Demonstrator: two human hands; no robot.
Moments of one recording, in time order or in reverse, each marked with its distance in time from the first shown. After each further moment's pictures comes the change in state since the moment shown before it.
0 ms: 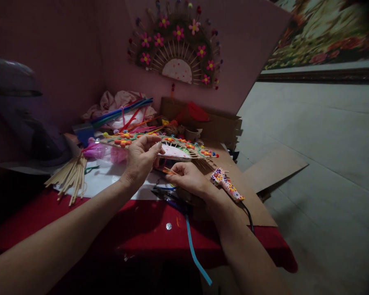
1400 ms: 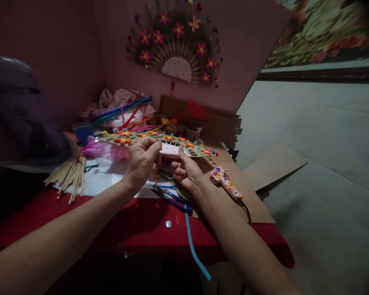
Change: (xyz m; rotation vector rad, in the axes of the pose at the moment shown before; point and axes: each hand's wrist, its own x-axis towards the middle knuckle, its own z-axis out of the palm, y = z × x) left_hand -0.007 -0.001 0.001 0.061 -0.009 0.020; right_hand 0.024 0.000 0.007 1.006 0.161 0.273
